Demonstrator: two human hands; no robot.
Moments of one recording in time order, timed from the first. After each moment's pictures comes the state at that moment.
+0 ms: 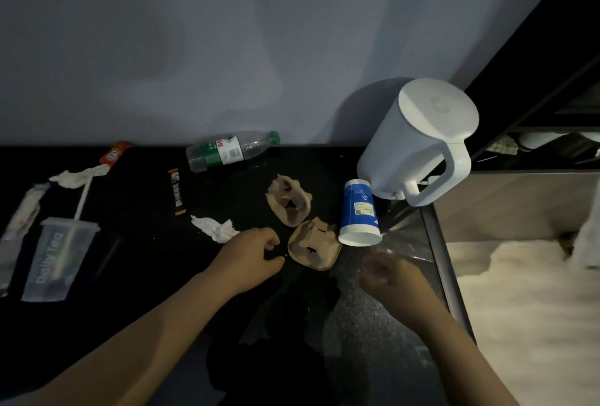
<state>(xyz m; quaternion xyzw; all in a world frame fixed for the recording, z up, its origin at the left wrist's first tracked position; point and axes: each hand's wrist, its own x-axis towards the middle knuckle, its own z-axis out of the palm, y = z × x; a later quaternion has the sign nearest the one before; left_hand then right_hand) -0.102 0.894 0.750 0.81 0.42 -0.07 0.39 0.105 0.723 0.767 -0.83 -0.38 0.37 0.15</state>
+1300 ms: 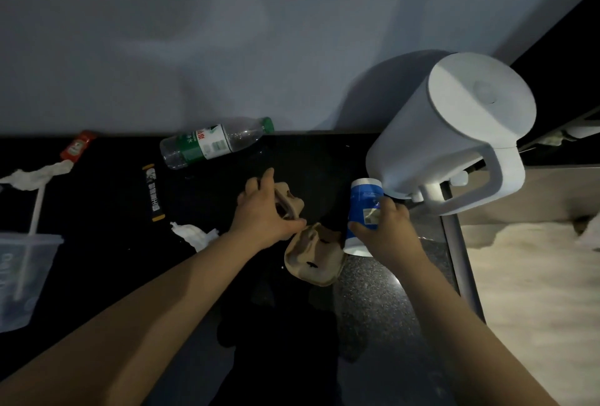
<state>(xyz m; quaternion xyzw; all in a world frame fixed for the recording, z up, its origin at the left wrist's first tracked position) -0.016 0.971 0.680 0.76 0.53 -0.05 0.37 0.154 0.831 0.710 -0.89 -0.31 0.31 0.13</state>
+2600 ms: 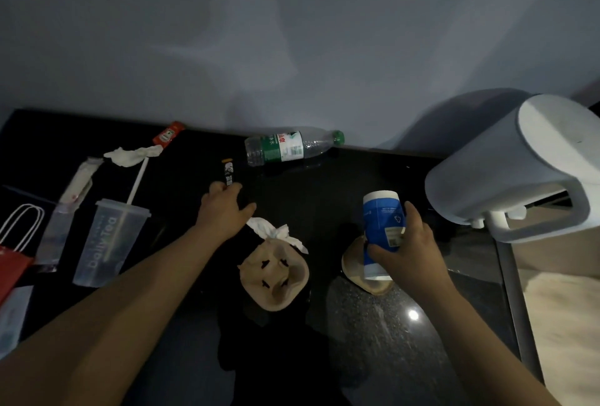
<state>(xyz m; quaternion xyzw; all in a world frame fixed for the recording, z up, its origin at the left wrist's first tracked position) -0.189 1.041 0.669 0.73 0.62 -0.04 0.28 0.057 0.849 0.741 -0.87 -0.37 0.28 0.17</state>
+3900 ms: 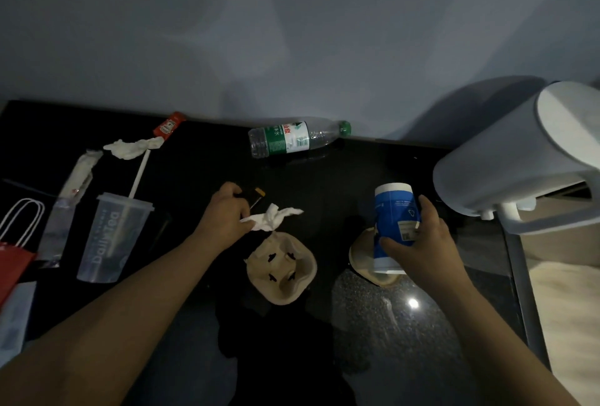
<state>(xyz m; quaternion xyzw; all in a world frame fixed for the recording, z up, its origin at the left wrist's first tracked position) -0.210 1.029 0.649 0.81 0.52 -0.02 0.27 0.057 0.848 0.743 -0.87 -0.35 0.28 0.20</state>
